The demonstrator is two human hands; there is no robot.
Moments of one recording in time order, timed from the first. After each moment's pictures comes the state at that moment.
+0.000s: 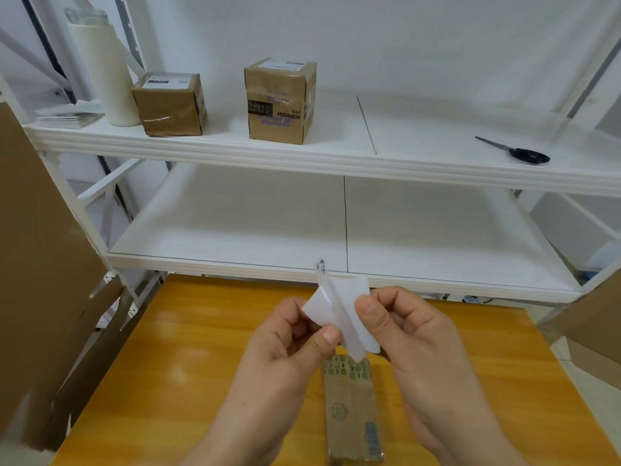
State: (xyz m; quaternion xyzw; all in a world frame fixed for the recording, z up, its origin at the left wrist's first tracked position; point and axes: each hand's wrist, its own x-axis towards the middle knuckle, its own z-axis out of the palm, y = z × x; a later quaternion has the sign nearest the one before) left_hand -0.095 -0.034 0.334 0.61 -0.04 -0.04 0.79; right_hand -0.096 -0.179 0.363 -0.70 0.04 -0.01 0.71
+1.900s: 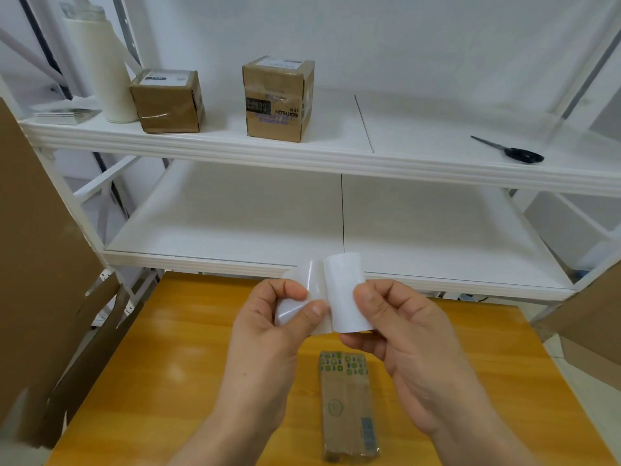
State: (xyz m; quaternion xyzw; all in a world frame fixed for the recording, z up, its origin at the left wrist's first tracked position) left_hand -0.083 -0.036 0.337 0.58 0.07 0.03 0.81; right_hand -0.091 -0.181 0.367 -0.62 0.07 0.04 0.78
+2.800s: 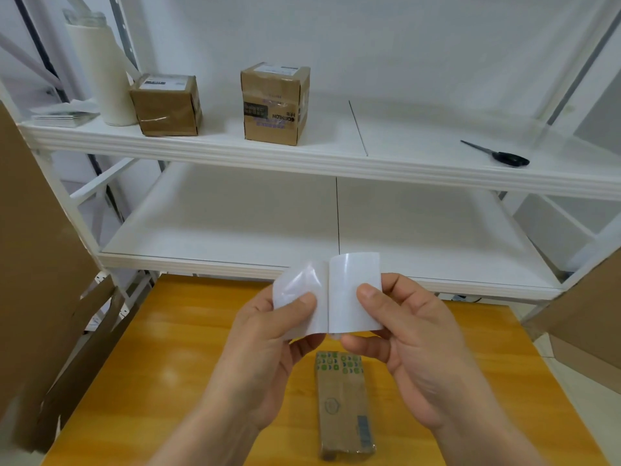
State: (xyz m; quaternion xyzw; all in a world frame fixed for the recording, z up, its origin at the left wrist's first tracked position) left_hand -0.091 -0.028 0.351 0.52 0.08 -0.10 0.85; right_hand -0.102 -0.184 0.377 -0.58 0.07 0.05 0.81
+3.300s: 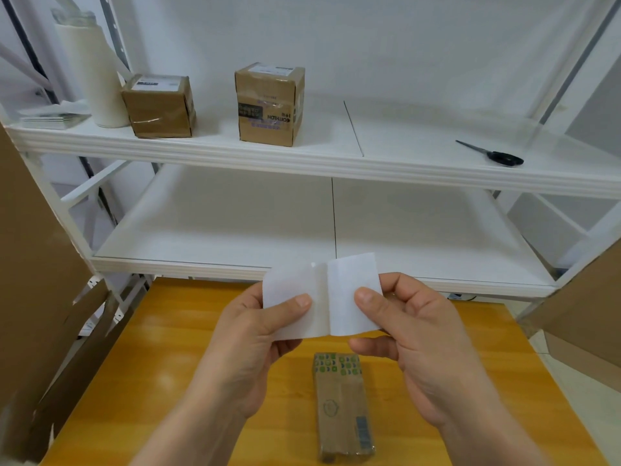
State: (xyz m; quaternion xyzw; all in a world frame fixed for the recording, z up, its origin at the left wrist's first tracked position) left_hand -0.079 -0.016 0.350 0.55 0.09 -0.10 0.82; right_hand -0.098 -0.188 0.375 -0.65 0.07 0.01 0.75
